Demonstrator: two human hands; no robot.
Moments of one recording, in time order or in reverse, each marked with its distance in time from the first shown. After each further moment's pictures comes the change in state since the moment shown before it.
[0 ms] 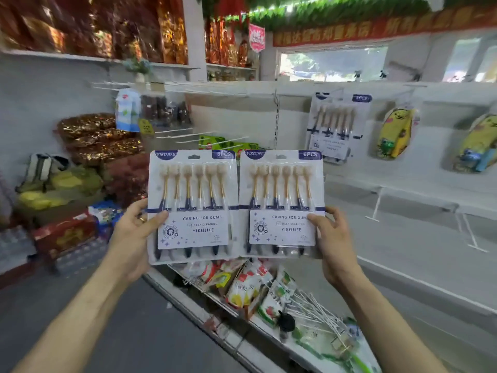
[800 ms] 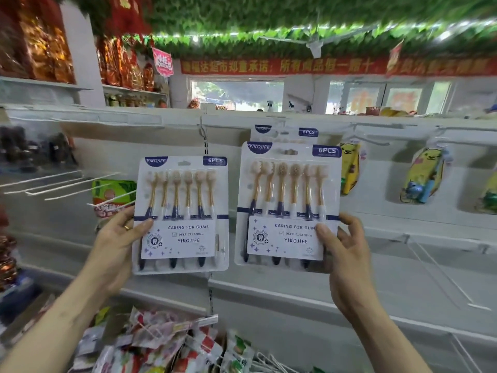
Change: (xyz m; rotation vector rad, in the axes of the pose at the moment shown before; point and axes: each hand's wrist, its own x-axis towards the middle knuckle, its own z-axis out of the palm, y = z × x) left_hand 0.280 -0.079 0.153 -0.209 -0.401 -0.092; right_hand 0.142 -0.033 -0.016 0.012 0.308 -0.310
